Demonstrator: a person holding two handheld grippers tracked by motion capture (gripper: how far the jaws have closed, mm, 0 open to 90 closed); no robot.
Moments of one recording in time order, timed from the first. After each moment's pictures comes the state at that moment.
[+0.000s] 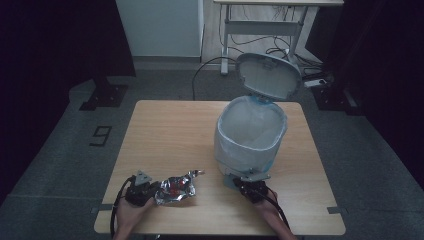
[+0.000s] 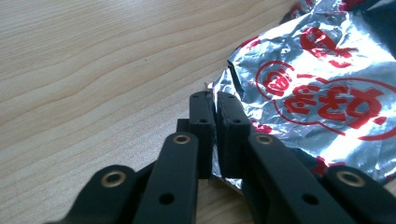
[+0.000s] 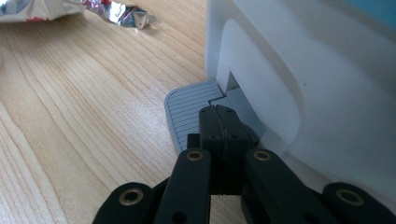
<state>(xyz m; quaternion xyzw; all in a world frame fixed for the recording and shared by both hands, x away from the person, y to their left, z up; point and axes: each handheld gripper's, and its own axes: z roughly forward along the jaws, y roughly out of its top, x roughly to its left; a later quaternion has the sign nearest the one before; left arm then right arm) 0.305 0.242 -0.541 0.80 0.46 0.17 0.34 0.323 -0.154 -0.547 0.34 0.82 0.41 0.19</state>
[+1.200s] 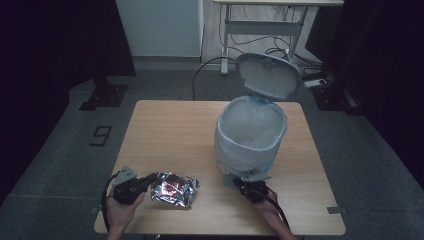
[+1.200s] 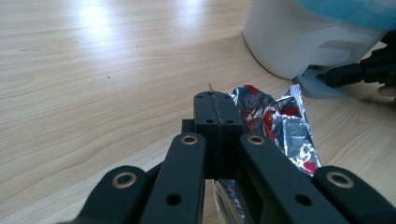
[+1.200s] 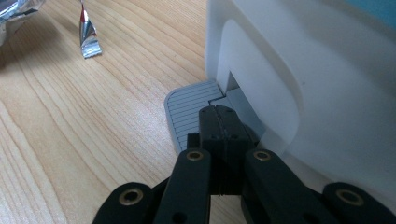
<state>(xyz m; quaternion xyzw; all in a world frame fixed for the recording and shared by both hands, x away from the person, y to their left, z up) 0.286 0.258 -0.487 0.75 0.43 0.17 0.47 0.323 -0.155 -0.548 0.34 0.82 0.41 0.19</state>
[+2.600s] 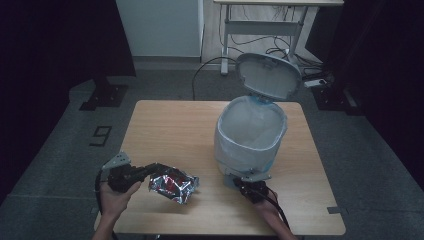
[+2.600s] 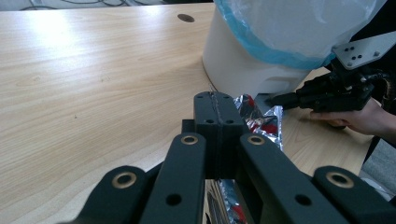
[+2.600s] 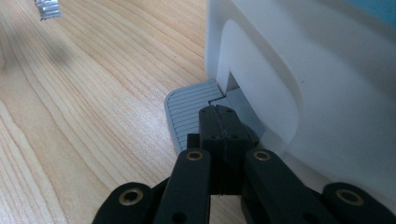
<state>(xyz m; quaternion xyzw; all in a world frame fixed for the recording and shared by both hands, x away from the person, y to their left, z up) 0.303 0.263 -0.436 0.76 0.39 0.10 0.51 0.323 -0.156 -0.549 0.34 0.82 0.42 0.19</state>
